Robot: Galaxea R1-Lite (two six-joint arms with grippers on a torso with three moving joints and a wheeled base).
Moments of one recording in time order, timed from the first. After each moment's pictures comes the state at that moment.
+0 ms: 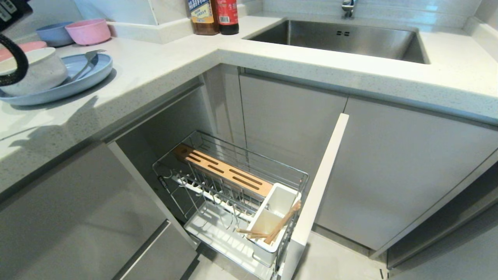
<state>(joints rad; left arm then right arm) -0.26 1.25 -1.28 -0.27 0.34 -0.17 0.00 0.00 0.00 0.00 0.00 0.01</state>
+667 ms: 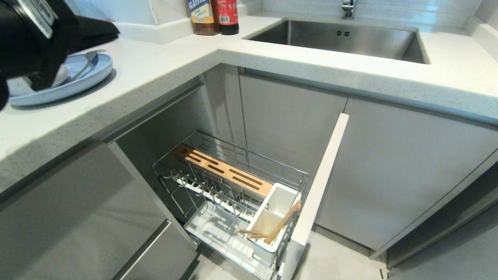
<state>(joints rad) -0.68 1.24 -1.32 0.06 0.36 -0.46 0.00 0.00 0.00 0.00 0.00 0.01</state>
